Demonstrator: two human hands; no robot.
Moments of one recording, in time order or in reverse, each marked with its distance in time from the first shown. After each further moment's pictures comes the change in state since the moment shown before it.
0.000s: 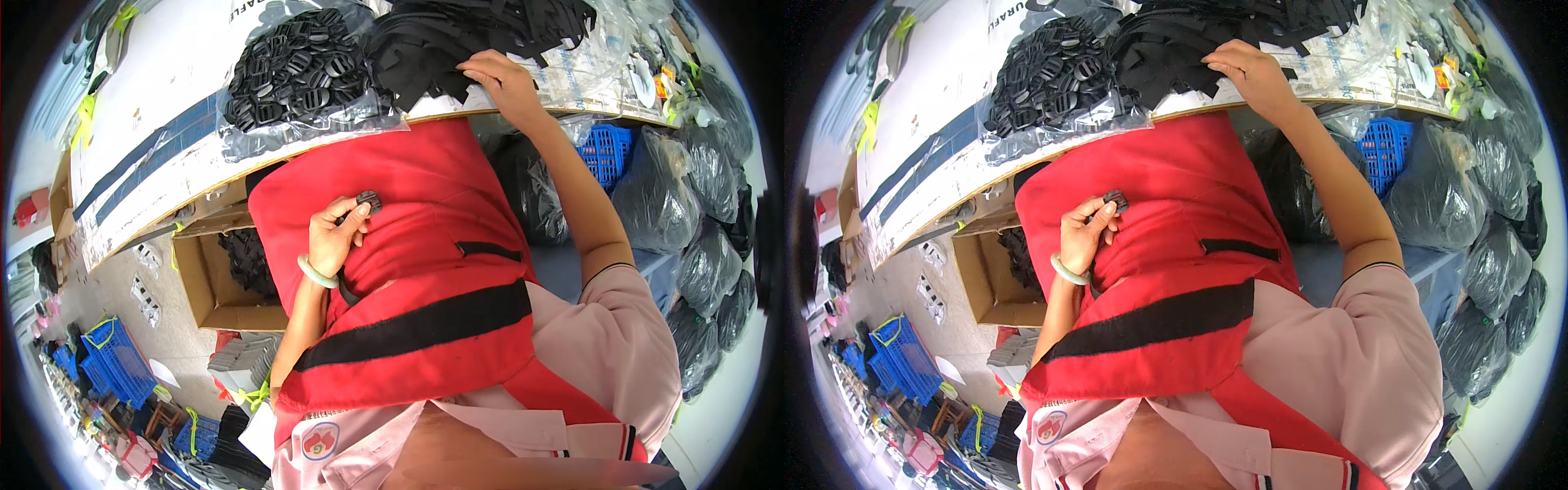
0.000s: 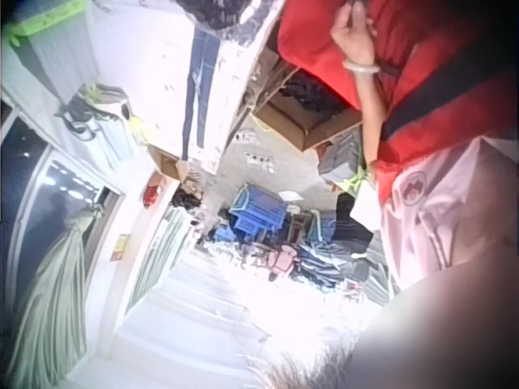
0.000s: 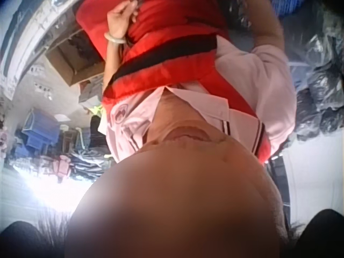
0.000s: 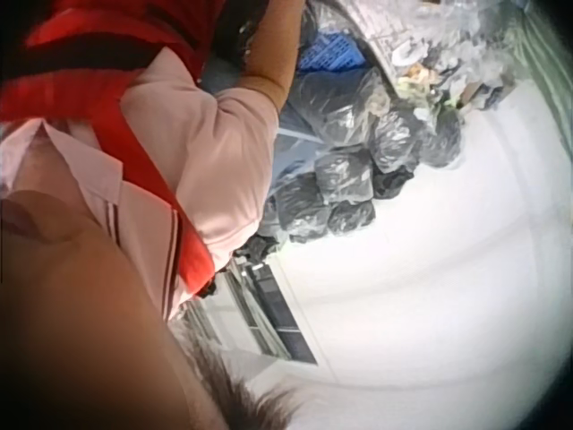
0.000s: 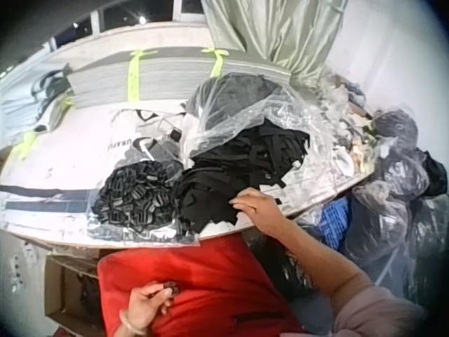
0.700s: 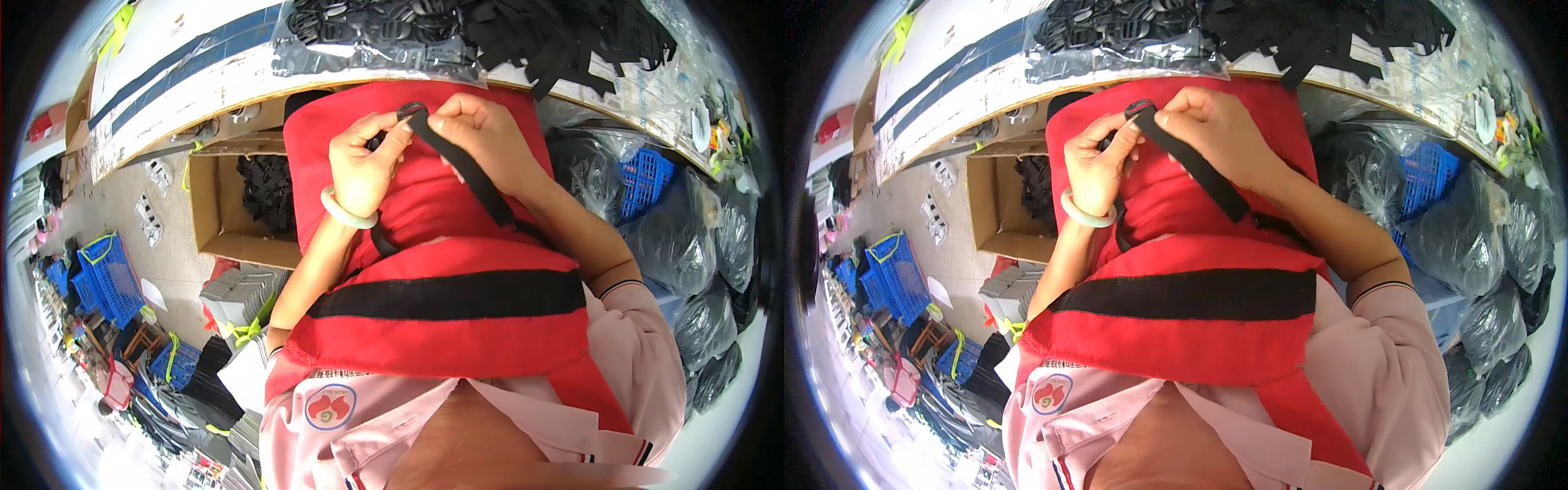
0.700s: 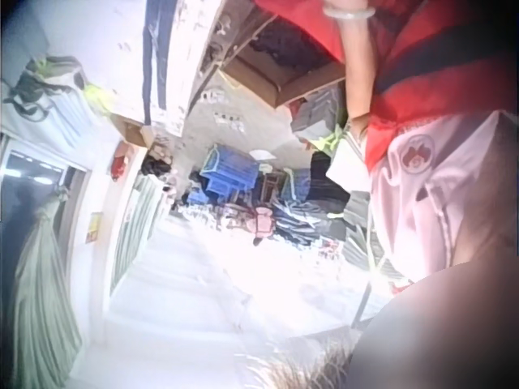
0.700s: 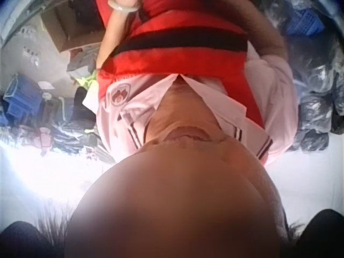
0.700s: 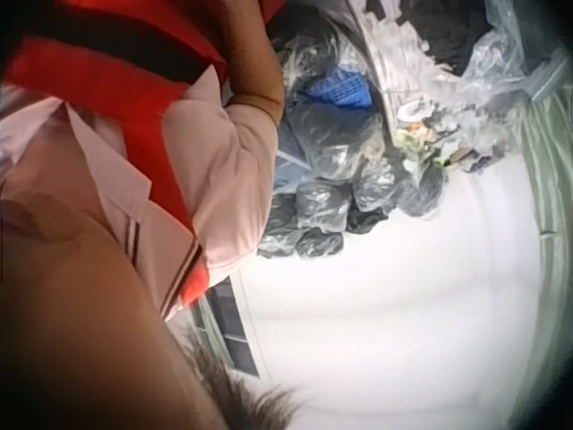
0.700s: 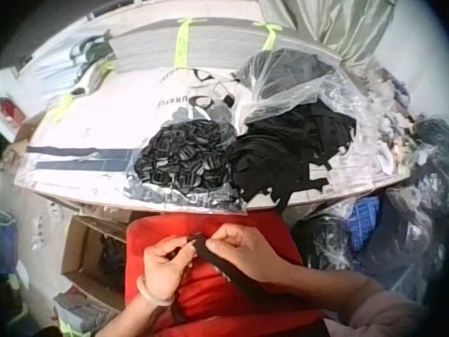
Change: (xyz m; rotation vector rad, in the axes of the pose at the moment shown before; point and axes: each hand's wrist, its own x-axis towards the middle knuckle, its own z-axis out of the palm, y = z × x) left_hand -0.007 0.050 0.017 -0.056 0.313 0.191; right_hand -0.030 -0.169 0.064 0.928 -0.522 0.664
